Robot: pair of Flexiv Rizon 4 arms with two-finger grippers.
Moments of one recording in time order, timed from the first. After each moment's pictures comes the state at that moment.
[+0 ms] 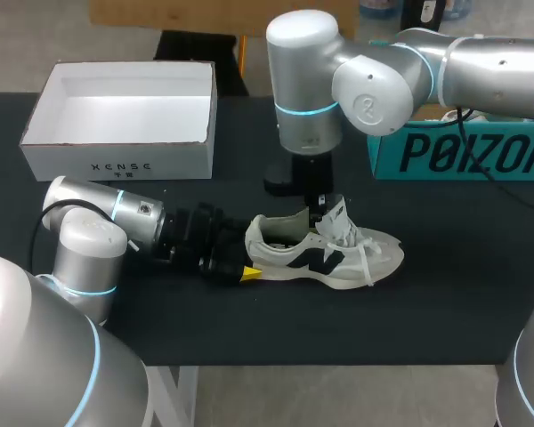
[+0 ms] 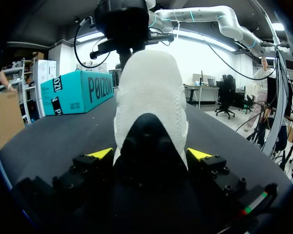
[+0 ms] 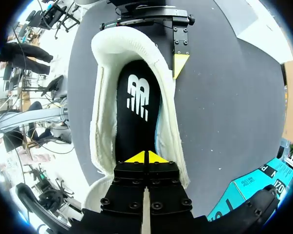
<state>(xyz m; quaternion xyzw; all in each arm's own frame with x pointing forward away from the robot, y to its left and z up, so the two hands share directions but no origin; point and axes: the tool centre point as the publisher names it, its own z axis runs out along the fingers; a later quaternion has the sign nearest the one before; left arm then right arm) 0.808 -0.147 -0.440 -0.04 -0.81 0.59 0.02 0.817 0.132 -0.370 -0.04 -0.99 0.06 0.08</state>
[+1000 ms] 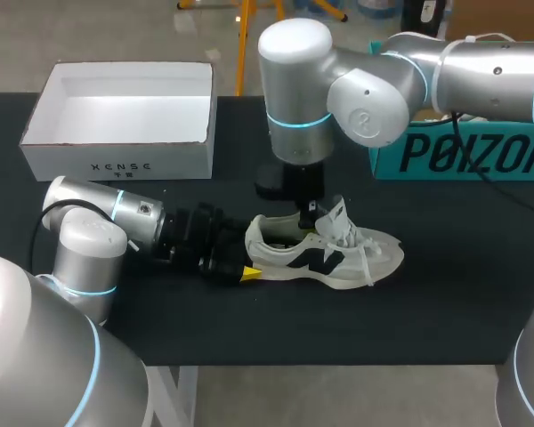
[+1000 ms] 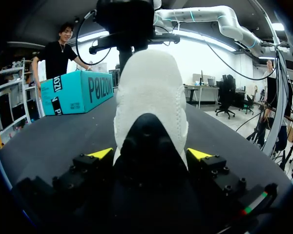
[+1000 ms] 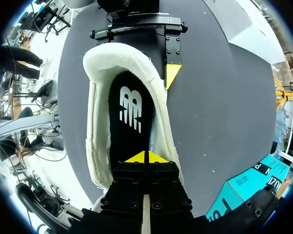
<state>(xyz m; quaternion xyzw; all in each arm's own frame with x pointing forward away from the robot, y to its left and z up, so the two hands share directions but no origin) 0.808 -0.147 -0.440 -0.04 -0.81 0.59 0.02 0.822 0.149 -0.376 -0.05 -1.00 0.05 0.03</state>
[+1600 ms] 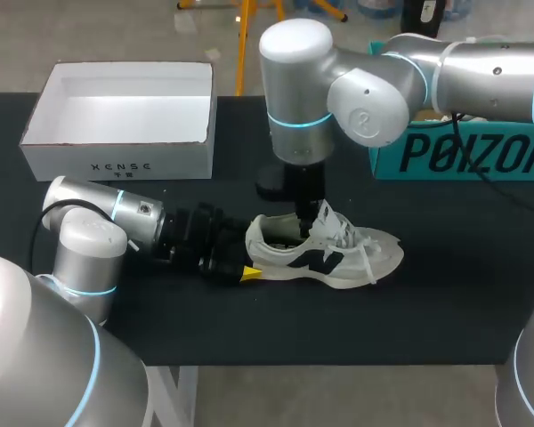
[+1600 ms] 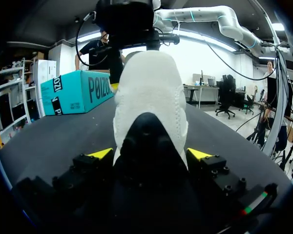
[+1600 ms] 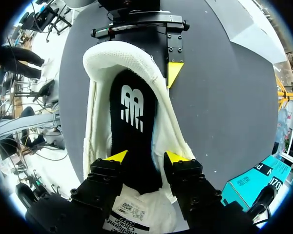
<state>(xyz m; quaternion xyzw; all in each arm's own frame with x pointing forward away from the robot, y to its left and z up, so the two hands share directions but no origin) 0.808 -0.147 -0.440 -0.04 -0.81 0.59 0.02 0.819 0.148 -0.379 -0.05 -1.00 0.05 0.04</state>
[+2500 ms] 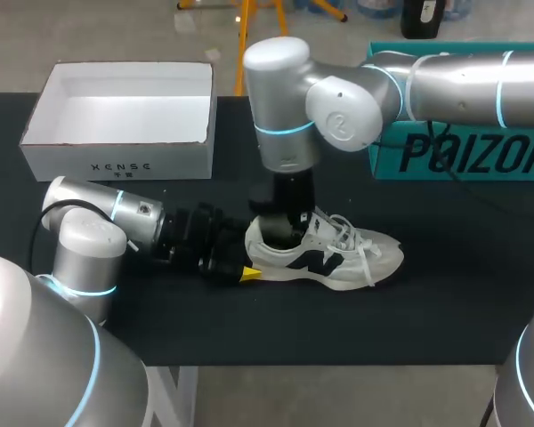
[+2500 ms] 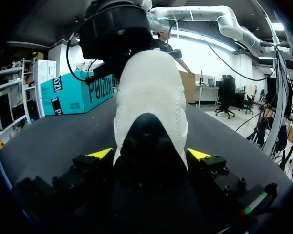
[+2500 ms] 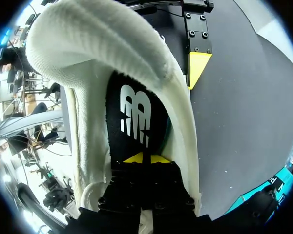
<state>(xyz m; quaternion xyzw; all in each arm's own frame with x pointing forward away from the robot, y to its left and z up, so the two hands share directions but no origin) 0.807 -0.146 -0.441 -0.04 -0.81 0.59 0.02 0.806 0.157 -0.414 -0.04 -0.99 0.08 0.12</state>
